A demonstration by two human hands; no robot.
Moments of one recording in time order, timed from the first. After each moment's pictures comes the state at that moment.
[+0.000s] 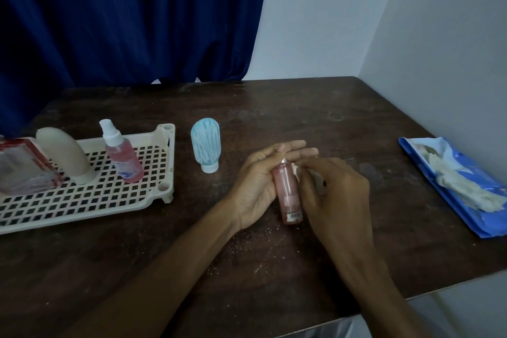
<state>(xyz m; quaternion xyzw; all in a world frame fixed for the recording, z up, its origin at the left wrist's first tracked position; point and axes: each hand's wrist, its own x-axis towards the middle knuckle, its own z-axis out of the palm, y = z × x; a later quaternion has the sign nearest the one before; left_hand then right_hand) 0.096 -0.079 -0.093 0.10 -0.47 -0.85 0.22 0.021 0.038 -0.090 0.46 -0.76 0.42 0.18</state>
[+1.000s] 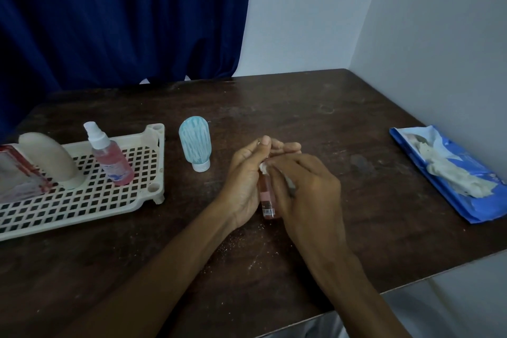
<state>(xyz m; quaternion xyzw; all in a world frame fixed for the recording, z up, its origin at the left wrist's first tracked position) 0.096 -0.072 -0.093 0.13 -0.47 -0.82 0.28 0.045 0.029 -0.096 0.49 -0.72 0.45 0.20</state>
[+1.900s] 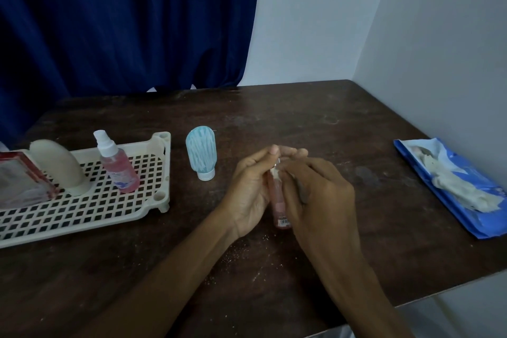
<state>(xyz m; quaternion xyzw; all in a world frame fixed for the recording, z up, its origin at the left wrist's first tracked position) 0.102 -0.075 -0.083 0.11 -0.44 -0.85 0.25 0.042 0.031 -0.083 0.49 -0.73 0.44 0.21</state>
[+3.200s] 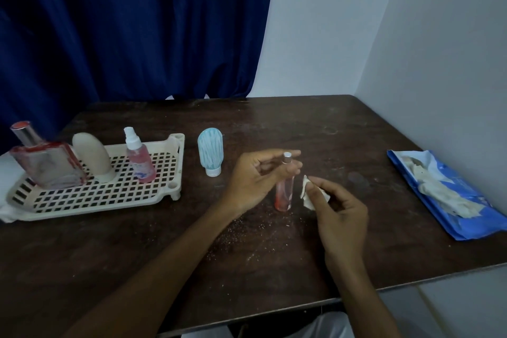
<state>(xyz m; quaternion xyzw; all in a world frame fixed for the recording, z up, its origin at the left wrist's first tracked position) 0.103 -0.075 -0.090 0.11 -0.70 -0.62 0.34 0.022 0.065 -0.111 0.24 -0.66 0.71 -0.08</state>
